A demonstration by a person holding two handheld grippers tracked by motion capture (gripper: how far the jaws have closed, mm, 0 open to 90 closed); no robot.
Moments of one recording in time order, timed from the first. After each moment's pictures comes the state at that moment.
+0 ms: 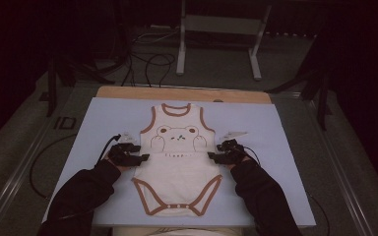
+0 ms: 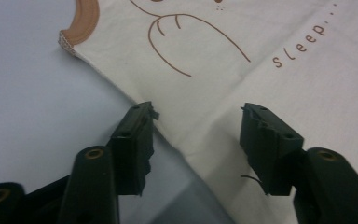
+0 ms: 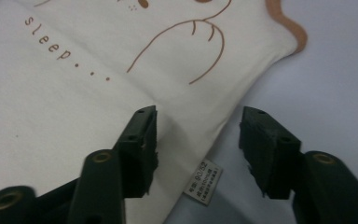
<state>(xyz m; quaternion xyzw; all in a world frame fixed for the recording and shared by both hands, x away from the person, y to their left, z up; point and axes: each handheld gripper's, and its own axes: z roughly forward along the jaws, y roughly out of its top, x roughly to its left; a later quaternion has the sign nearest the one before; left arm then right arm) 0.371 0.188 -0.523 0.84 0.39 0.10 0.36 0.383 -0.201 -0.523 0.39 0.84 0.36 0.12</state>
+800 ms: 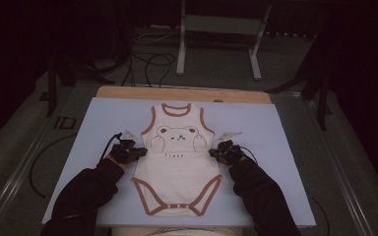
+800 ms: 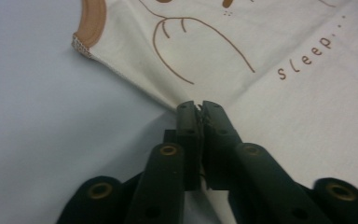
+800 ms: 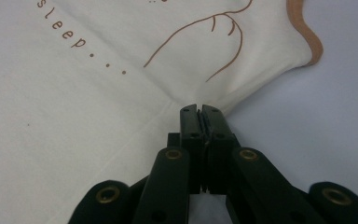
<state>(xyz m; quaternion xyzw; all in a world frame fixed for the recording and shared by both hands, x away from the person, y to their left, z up) 0.377 0.183 -0.521 0.83 0.41 0.09 0.36 0.380 -0.191 -0.519 0.35 0.86 0.34 0.13</state>
